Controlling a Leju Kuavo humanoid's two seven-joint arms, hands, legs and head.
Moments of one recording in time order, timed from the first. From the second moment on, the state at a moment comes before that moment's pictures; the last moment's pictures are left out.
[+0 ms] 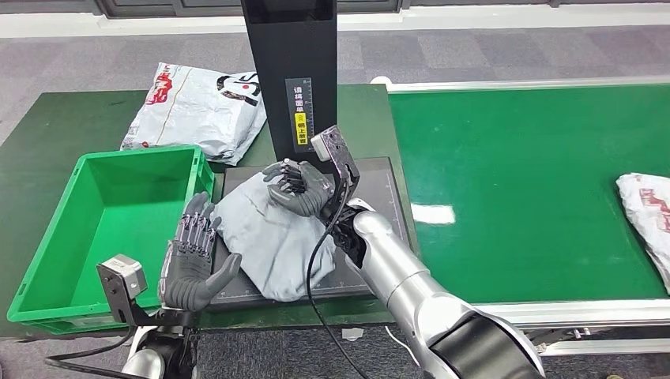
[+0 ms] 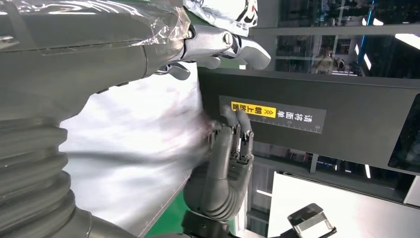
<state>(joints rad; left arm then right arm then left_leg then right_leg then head) 0.01 -0.17 -0.30 -1.57 0.07 0.04 -0.26 -0.76 0.31 0.43 -0.55 -0.28 0.14 -0.14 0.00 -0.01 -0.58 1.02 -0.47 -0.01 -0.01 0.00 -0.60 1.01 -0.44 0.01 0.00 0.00</state>
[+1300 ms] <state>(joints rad) 0.14 -0.20 -0.27 -1.66 -0.01 0.07 -0.26 -0.36 0.11 0.39 -1.62 0.37 -0.40 -0.24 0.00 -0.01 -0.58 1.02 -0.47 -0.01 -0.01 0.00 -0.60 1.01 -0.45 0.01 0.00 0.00</state>
